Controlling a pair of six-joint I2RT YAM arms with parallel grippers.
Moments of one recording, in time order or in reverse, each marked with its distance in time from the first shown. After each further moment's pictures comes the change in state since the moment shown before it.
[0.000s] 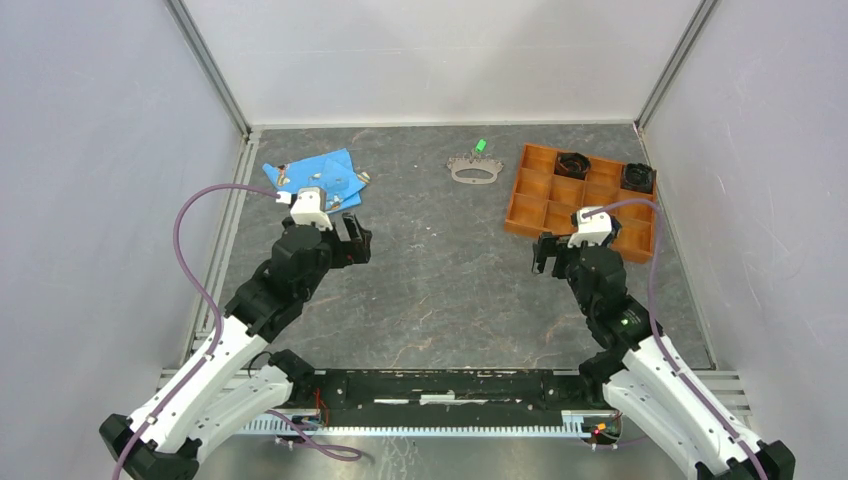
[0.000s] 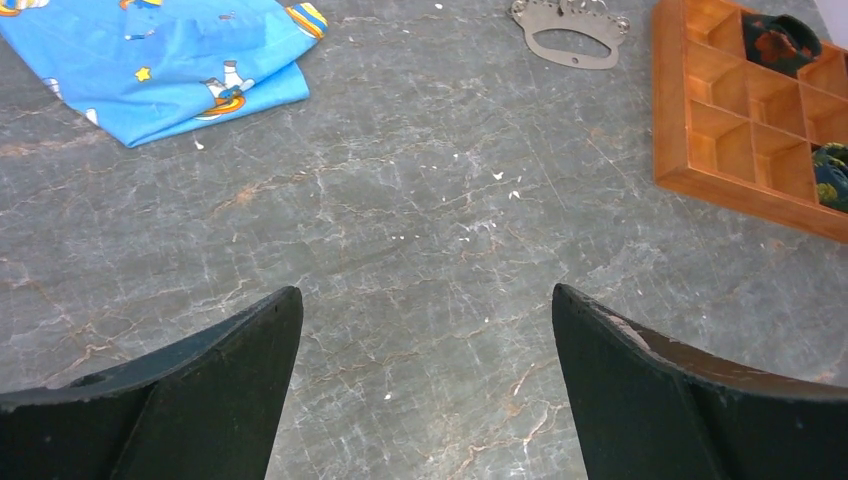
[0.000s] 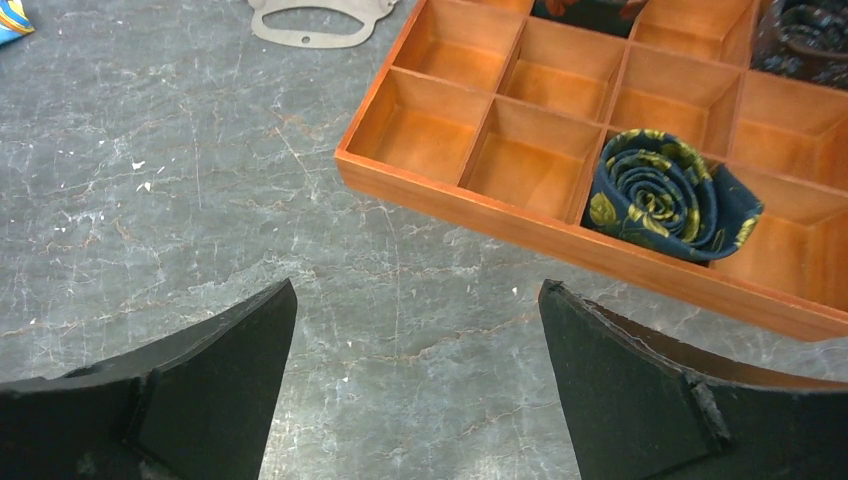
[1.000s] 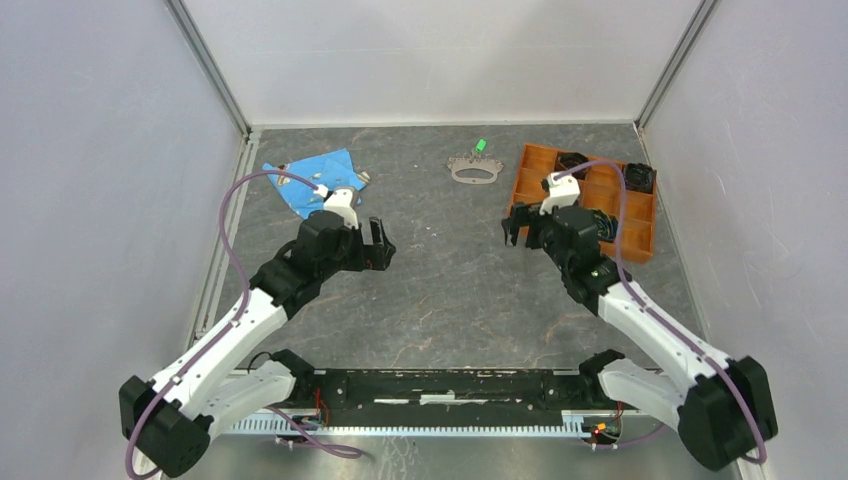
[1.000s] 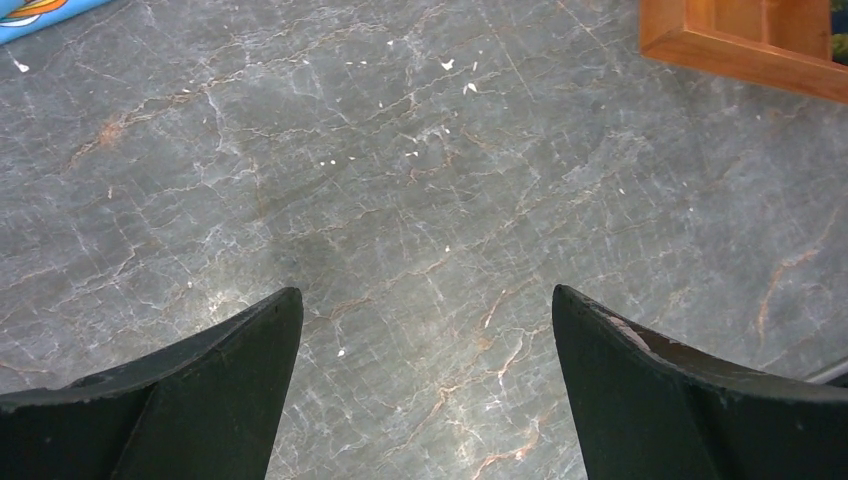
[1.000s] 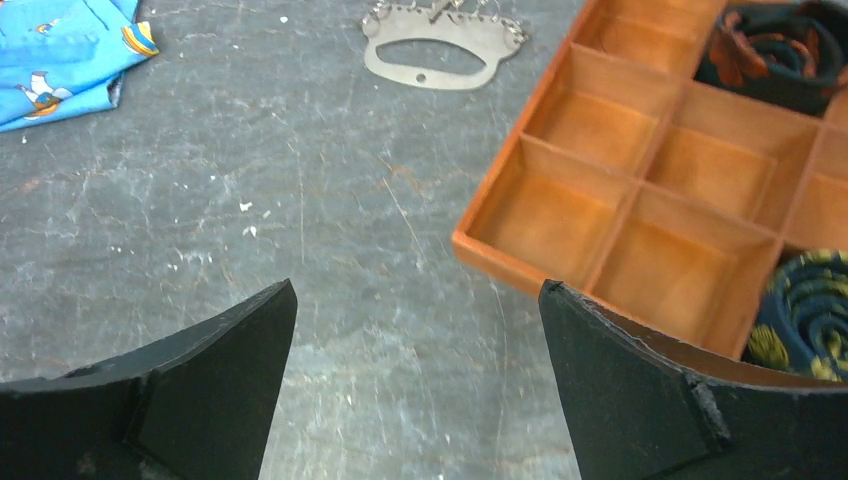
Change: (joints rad) left arm 0.032 0.197 0.018 -0.007 0.270 0.003; right arm -0.015 0.419 0.171 0.225 -0.185 0.046
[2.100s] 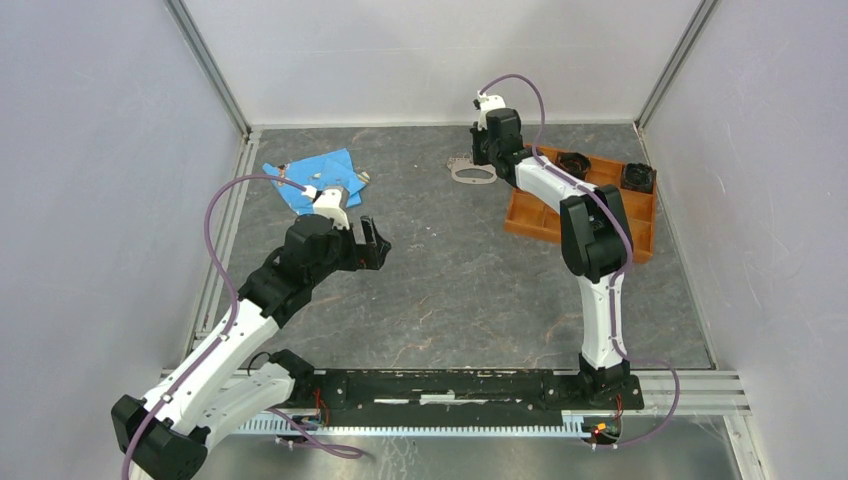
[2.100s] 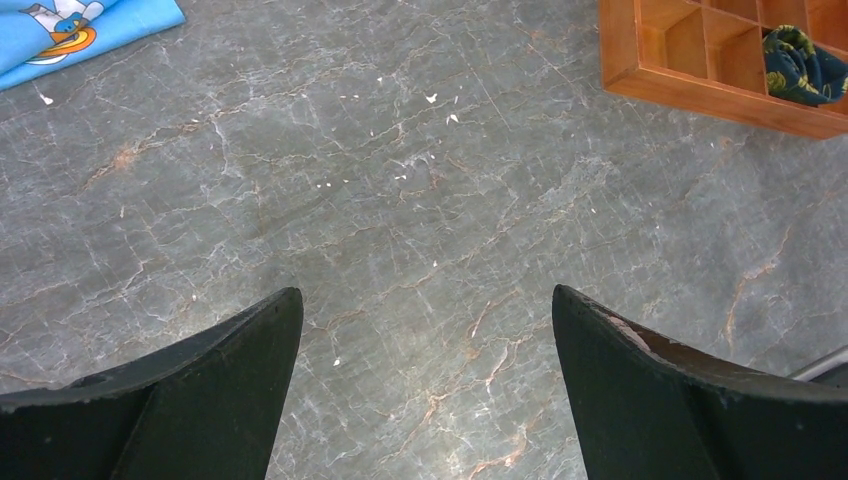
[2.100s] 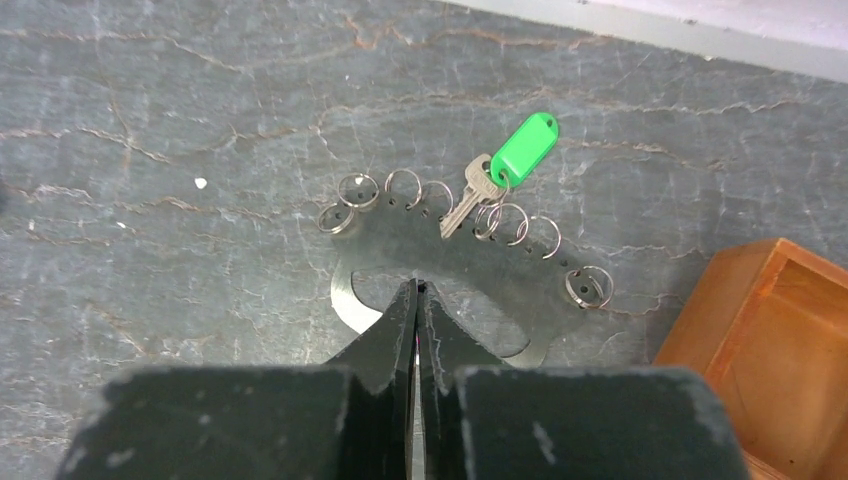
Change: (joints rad) left arm 0.014 -0.087 -0.011 0.006 0.009 0.002; right arm -0.074 1.148 1.079 -0.080 -0.100 -0.116
